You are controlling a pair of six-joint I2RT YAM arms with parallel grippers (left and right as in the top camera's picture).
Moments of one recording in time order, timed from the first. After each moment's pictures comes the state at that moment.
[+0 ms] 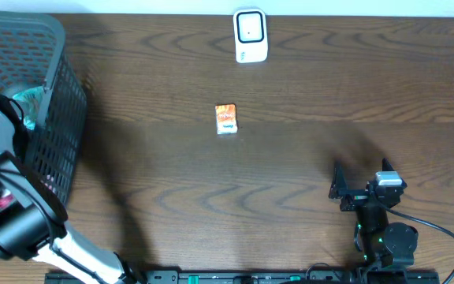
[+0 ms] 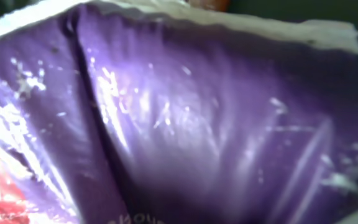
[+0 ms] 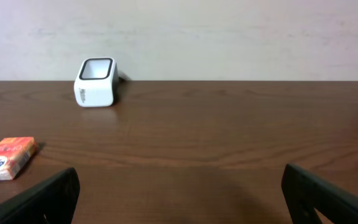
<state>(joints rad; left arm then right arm) 0.63 1.93 1.44 -1.15 -0.32 -0.40 0.01 0.01 0.01 -0.07 -0.05 0.03</state>
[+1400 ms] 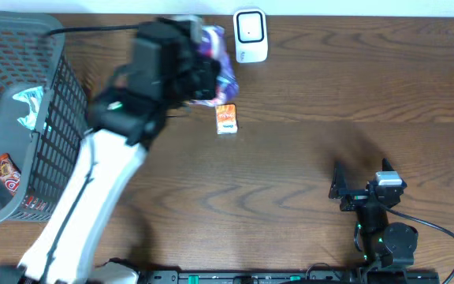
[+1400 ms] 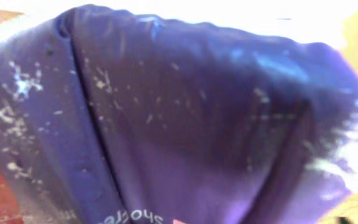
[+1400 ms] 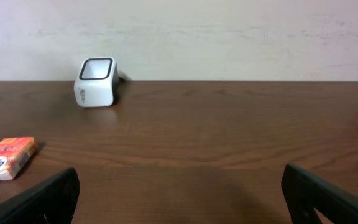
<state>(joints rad) -0.41 1.50 1.51 -0.66 0.22 -0.42 0.01 0.01 0.01 -0.07 -0.05 0.03</state>
